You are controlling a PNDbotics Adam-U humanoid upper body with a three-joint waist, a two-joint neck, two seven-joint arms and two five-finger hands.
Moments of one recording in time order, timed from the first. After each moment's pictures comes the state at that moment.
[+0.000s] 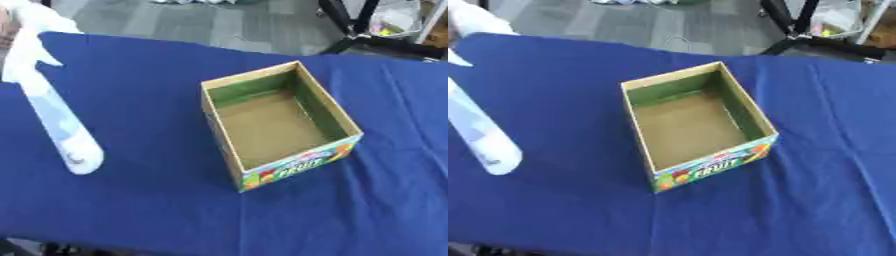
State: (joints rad) left arm 0.15 0.55 0.39 -1.75 0.38 -0.17 -0.21; right arm 0.01 -0.45 -0.21 -1.98 -0.46 -0.12 -0.20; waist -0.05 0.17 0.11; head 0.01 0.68
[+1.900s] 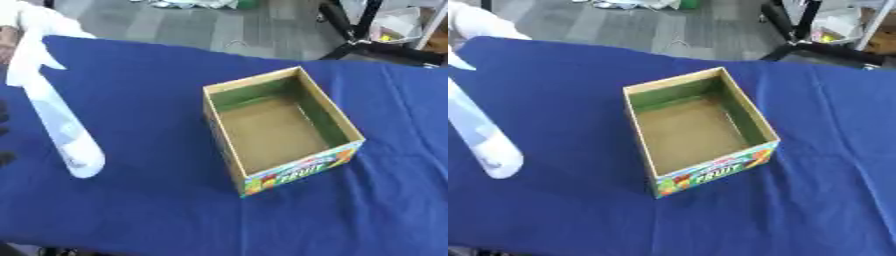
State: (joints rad) left arm -0.17 0.69 0.17 -1.44 0.40 -0.14 -0.47; right arm 0.01 -0.45 -0.20 -1.98 -0.46 -0.11 -0.17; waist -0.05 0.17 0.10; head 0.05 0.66
